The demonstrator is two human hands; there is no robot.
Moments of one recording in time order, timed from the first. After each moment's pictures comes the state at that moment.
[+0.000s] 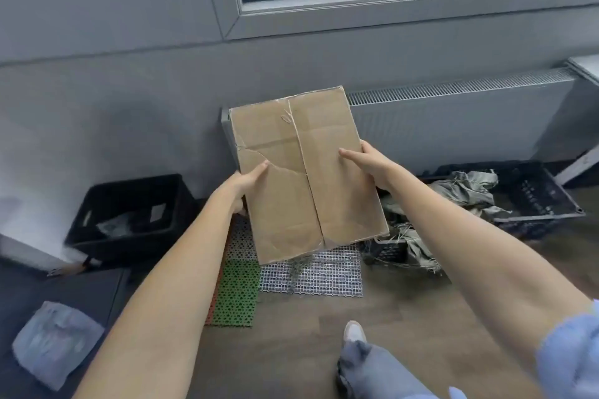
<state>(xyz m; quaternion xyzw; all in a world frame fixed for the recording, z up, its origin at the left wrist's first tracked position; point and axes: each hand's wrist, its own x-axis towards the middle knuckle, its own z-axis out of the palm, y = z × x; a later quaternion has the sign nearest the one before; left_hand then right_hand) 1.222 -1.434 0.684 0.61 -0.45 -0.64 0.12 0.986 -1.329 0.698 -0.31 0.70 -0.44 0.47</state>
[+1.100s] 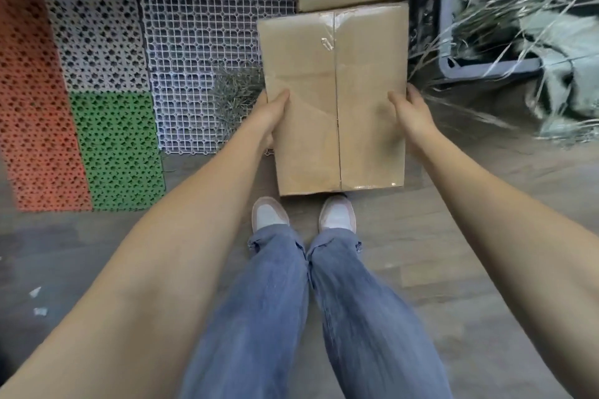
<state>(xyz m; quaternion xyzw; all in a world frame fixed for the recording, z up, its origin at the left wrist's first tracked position) 0.996 -1.463 -0.018 0.68 -0.30 -0.67 -0.05 0.816 -1.336 -0.012 -0.01 0.83 -0.27 0.49</state>
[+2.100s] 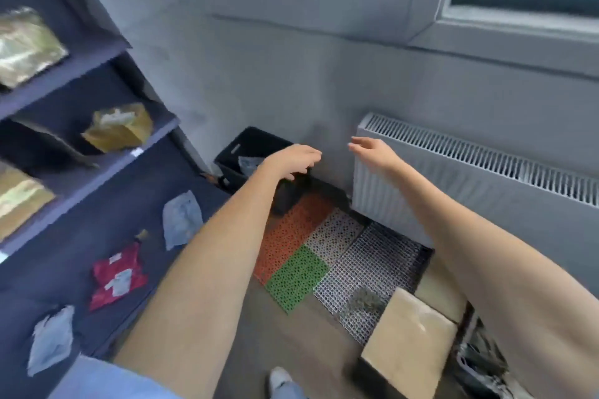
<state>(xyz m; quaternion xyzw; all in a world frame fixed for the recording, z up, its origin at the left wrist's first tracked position) 1.235 -1.536 0.732 0.71 -0.54 -0.45 0.07 1.058 -1.560 0.715 -0.65 0.57 -0.21 0.45</state>
